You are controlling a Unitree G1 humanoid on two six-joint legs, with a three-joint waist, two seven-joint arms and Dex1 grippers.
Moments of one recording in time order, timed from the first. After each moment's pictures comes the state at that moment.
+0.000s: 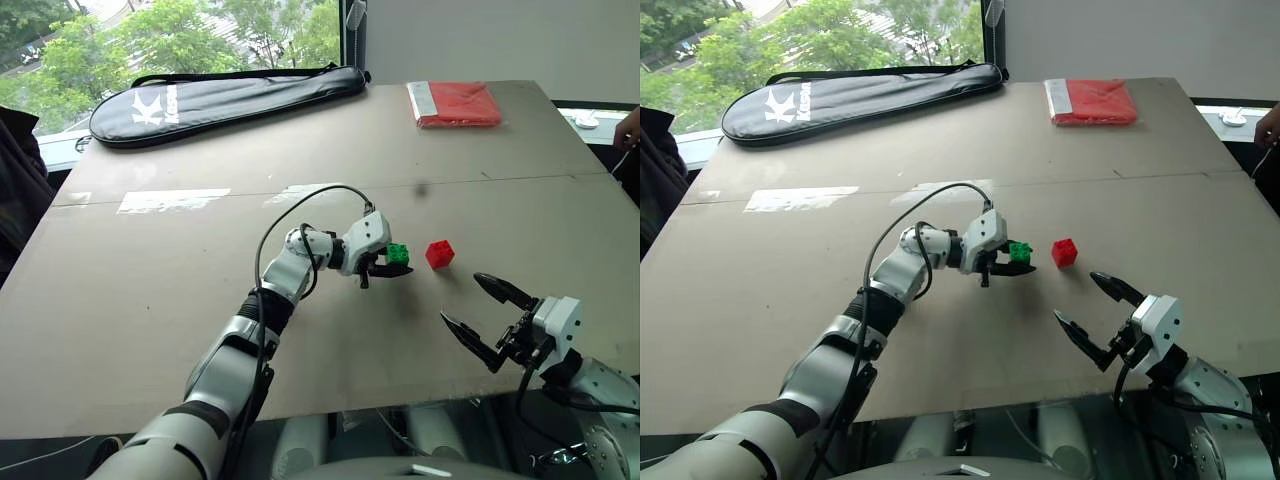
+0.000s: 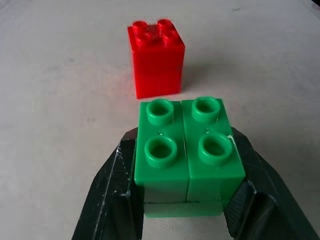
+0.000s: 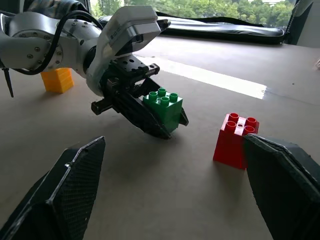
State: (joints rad) left arm -0.73 0.22 -0.32 0.57 -0.04 0.04 -1.14; right arm 0.35 -0.46 -0.12 -0.42 0.44 -0.06 0.78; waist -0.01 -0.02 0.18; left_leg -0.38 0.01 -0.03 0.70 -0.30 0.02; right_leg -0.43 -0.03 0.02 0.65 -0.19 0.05
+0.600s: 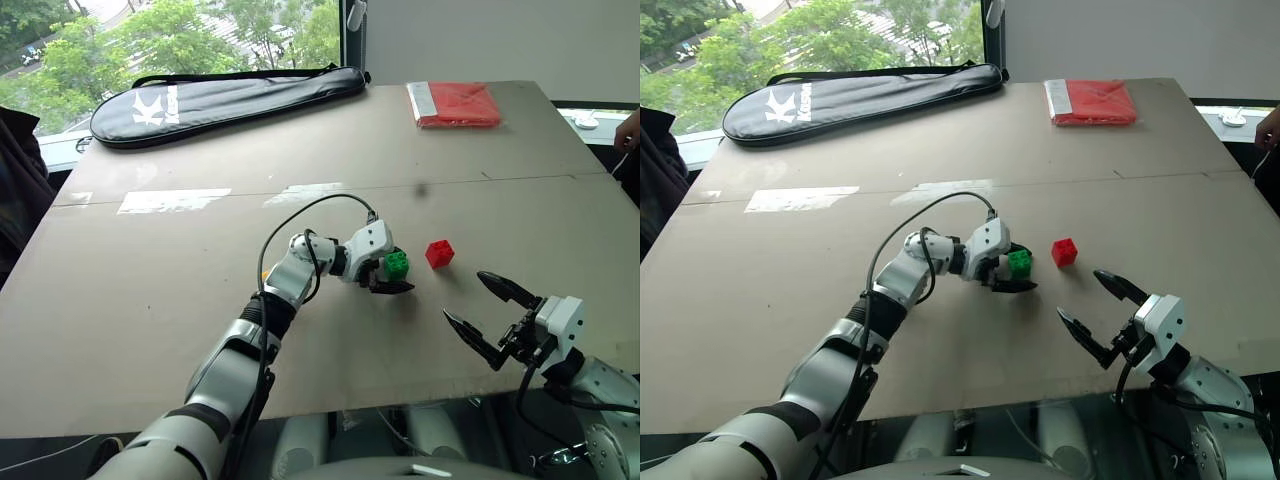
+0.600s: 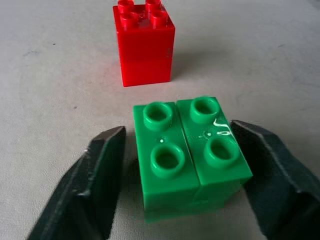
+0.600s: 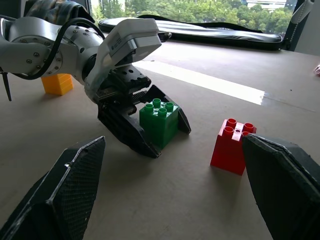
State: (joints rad) left arm -0.75 0.20 -0.32 0.60 -0.03 0.05 -1.15; right arm 0.34 -0.46 -0.12 -0.41 0.44 -0.08 0.78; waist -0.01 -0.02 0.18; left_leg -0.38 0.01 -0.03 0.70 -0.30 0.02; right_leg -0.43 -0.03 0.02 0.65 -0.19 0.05
